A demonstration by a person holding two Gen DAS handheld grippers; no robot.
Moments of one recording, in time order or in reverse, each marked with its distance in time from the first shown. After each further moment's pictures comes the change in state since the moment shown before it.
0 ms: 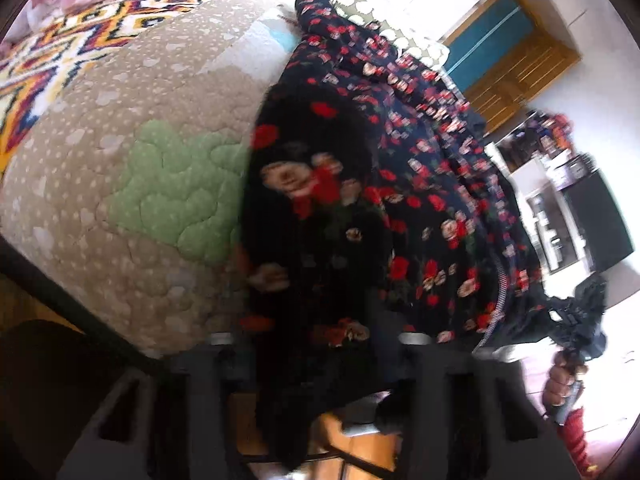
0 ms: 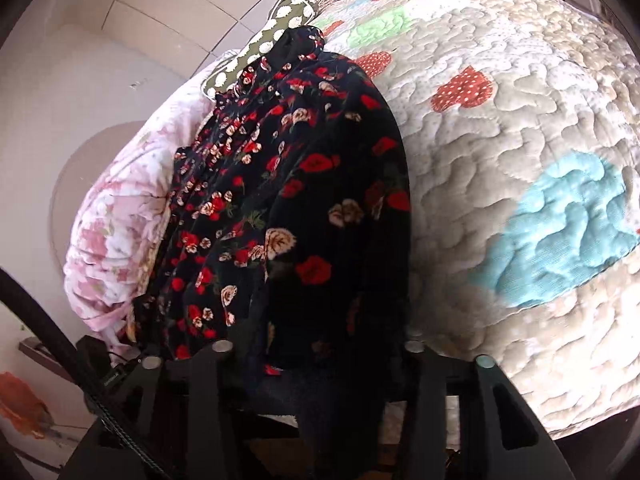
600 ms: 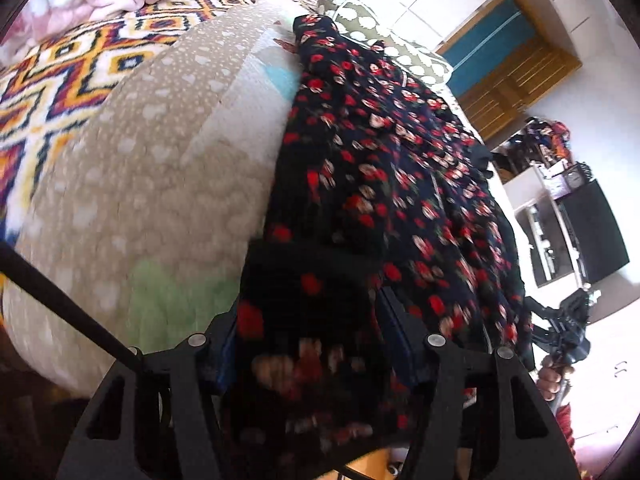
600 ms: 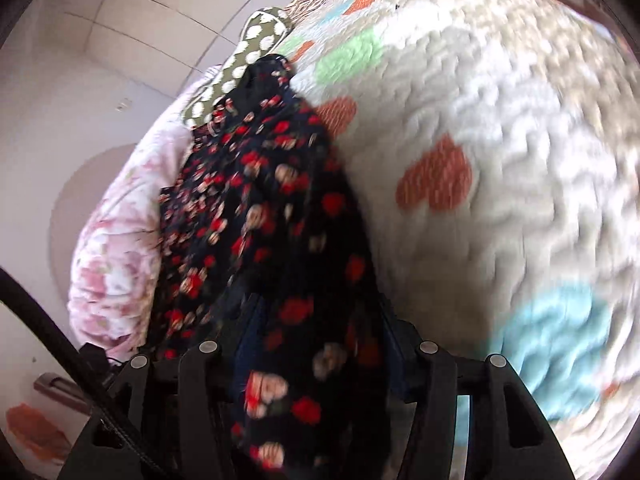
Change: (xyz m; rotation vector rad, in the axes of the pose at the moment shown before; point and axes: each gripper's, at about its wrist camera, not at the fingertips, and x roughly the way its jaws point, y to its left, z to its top) left arm 0.005 0.007 0.070 -0.013 -0.002 -0.061; right arm -0.006 -0.038 0.057 0.083 -0.004 0.044
